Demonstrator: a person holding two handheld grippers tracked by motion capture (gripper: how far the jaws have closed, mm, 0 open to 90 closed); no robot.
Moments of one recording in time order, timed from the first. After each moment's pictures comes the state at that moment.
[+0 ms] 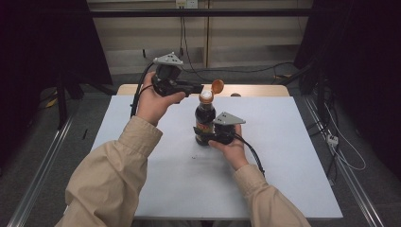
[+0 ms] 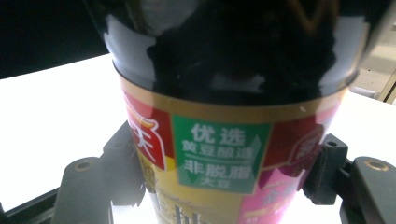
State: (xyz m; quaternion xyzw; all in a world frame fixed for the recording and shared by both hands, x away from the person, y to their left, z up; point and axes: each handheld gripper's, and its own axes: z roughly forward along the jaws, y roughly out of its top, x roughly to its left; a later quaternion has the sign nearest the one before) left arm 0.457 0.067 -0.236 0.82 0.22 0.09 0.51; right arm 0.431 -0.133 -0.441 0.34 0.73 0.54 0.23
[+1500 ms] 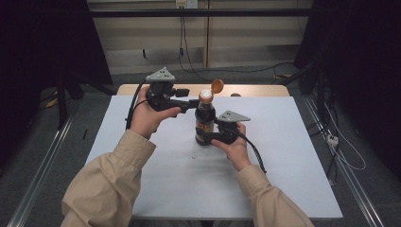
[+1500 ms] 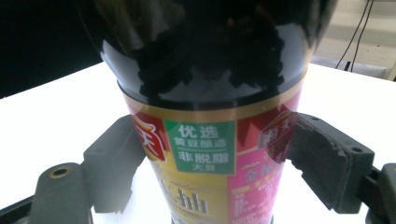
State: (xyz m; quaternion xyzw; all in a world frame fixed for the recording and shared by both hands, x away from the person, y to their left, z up) left arm 0.449 0.086 -0.275 0.81 0.25 0.09 0.53; right arm 0.427 -0.141 -0.430 0.38 0.72 0.54 0.20
